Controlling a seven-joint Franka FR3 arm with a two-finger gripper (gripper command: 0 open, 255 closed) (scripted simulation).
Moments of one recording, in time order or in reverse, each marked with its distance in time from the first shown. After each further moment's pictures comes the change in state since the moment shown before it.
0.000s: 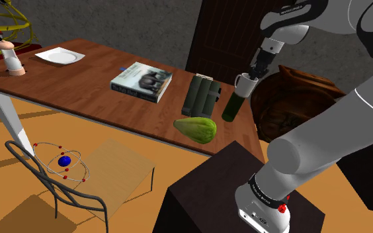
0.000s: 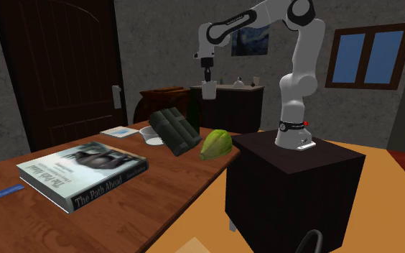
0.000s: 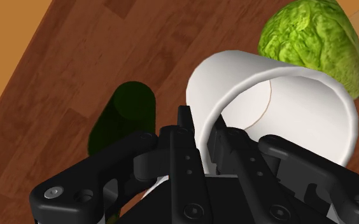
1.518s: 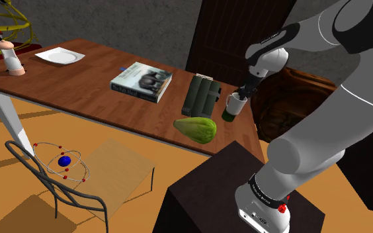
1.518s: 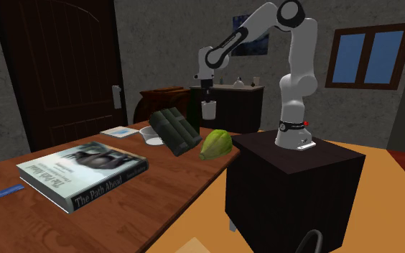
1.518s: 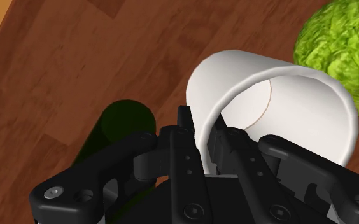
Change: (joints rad) arm -0.001 0.141 -0.018 -0.182 0.054 0.313 -0.050
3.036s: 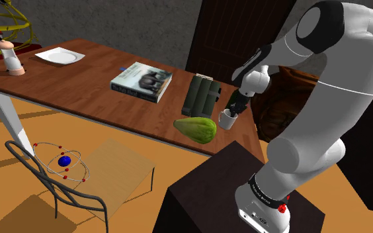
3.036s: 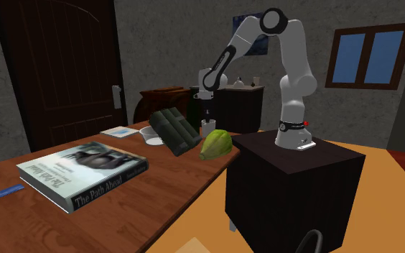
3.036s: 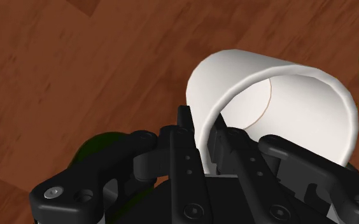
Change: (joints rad) arm -0.016 0.254 0.032 -0.063 0.159 0.294 -0.115
